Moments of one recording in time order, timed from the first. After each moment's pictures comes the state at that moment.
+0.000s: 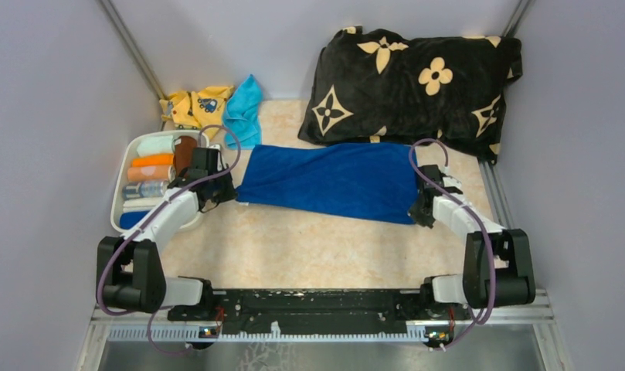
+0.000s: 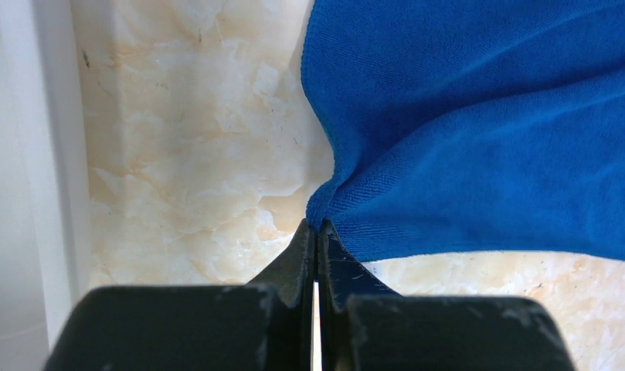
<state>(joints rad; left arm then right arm) -0.15 1.33 0.81 -0.38 0.00 -0.36 0.10 1.35 0.66 -0.51 0.27 0.77</state>
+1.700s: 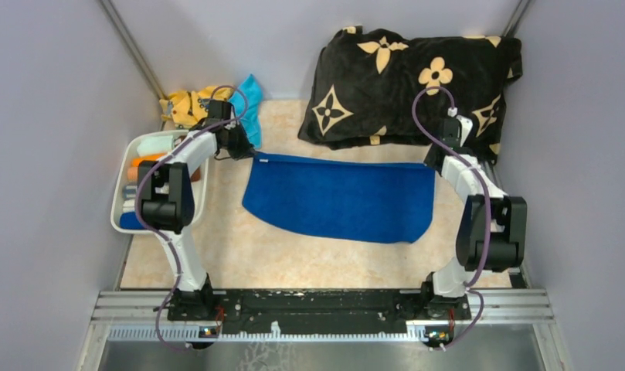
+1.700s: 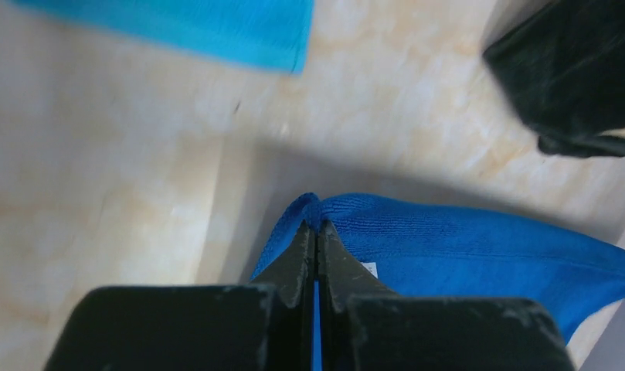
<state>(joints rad) -0.12 1.91 1.41 -0.44 0.19 -0.55 -0.03 1.51 1.03 -0.36 0.32 0.36</state>
